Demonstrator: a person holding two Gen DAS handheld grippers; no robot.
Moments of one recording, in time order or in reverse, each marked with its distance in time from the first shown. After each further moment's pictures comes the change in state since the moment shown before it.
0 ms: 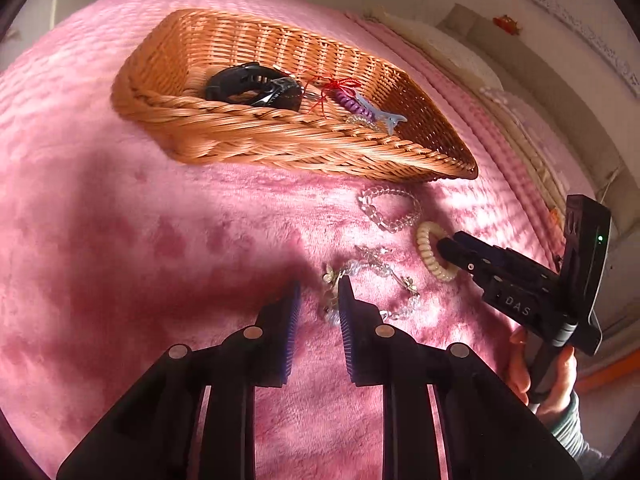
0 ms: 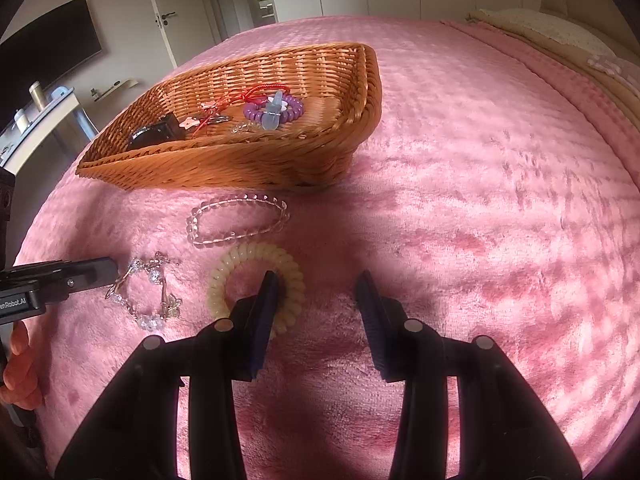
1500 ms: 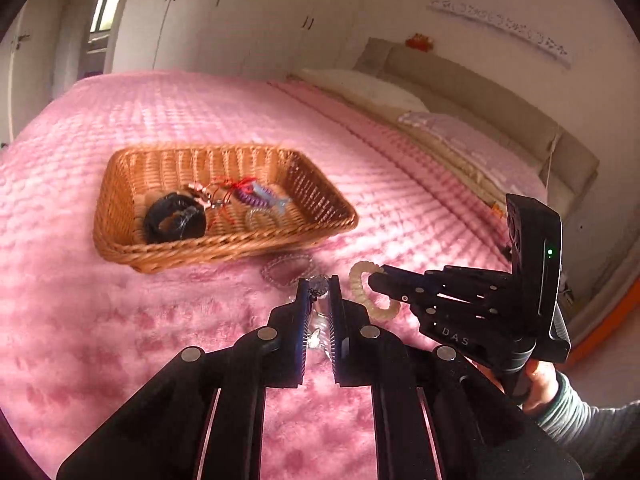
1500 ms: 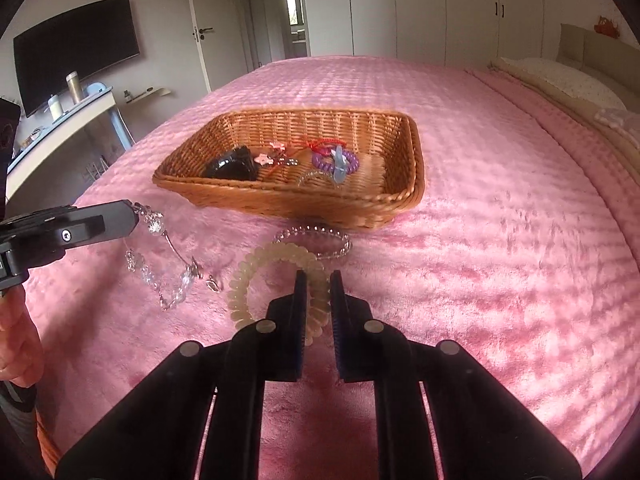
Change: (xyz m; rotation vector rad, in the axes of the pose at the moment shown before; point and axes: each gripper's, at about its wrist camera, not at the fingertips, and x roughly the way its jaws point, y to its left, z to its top) left arm -0.085 -0.078 -0.004 0.261 -0.237 -0.112; right arm -0.079 0.046 -0.003 -0.112 -0.130 0.029
